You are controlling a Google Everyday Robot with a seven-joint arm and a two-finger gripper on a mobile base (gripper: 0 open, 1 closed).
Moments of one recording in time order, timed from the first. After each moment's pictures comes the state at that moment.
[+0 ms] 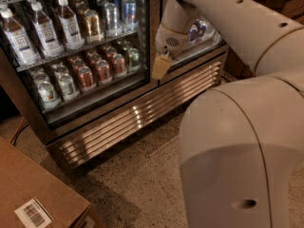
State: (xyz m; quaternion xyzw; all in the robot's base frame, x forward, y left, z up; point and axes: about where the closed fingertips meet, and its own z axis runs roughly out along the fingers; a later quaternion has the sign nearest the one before) arm 0.648 -0.034 0.839 -0.67 0.73 0.13 0.08
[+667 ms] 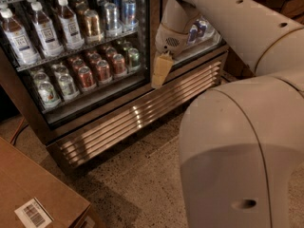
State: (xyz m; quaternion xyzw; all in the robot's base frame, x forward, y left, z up) arm 0.648 -0.034 0.839 -0.67 0.73 0.13 0.08
